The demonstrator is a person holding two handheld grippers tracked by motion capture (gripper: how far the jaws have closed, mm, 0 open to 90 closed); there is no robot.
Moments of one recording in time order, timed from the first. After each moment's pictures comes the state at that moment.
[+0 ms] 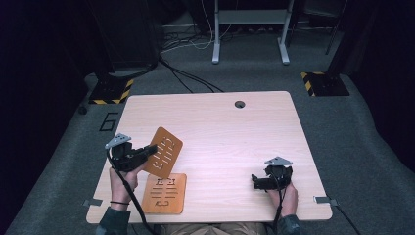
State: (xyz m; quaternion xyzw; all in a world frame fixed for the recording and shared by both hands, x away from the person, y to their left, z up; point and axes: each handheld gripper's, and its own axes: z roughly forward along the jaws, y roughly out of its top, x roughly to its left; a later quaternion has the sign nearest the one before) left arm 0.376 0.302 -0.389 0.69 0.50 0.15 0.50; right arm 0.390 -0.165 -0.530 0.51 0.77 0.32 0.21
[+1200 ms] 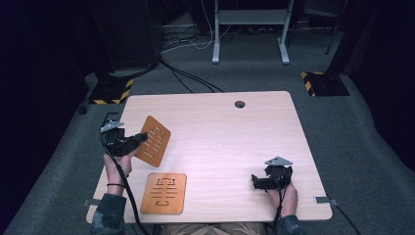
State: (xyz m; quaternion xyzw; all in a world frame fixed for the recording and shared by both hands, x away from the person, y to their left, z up) left arm 0.421 0.331 -0.386 0.67 0.55 0.17 0.47; right arm 0.390 -0.165 -0.530 0.51 0.77 0.32 0.21
